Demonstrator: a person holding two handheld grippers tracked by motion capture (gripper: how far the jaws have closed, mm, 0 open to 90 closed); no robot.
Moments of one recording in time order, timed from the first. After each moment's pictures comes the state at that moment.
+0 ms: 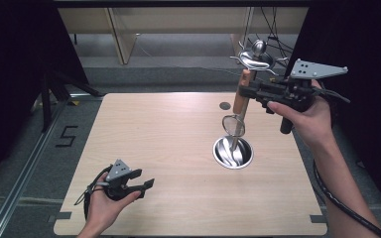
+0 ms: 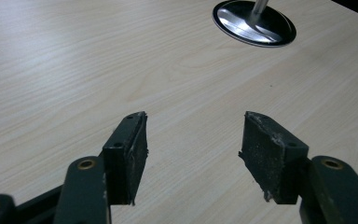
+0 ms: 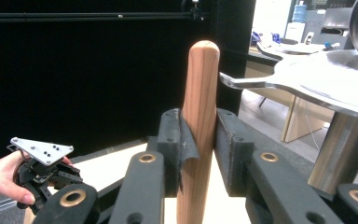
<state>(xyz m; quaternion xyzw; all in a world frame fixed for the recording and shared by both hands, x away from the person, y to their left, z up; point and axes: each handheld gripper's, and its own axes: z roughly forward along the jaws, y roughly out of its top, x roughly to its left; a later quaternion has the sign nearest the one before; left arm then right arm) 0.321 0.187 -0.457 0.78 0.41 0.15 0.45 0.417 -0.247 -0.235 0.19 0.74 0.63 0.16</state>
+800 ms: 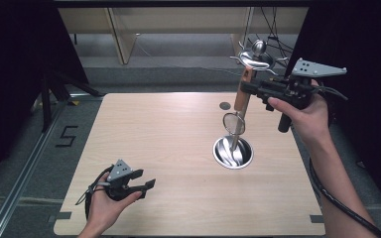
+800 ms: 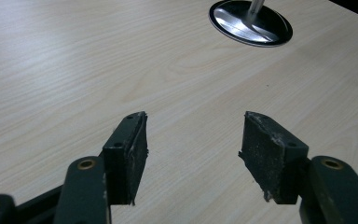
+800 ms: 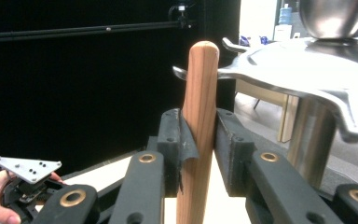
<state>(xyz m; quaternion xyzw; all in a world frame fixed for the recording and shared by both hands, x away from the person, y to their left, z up) 0.320 0.185 -0.456 0.79 0.40 0.15 0.44 0.429 -0.253 -0.243 0.22 0.72 0.64 0.15</state>
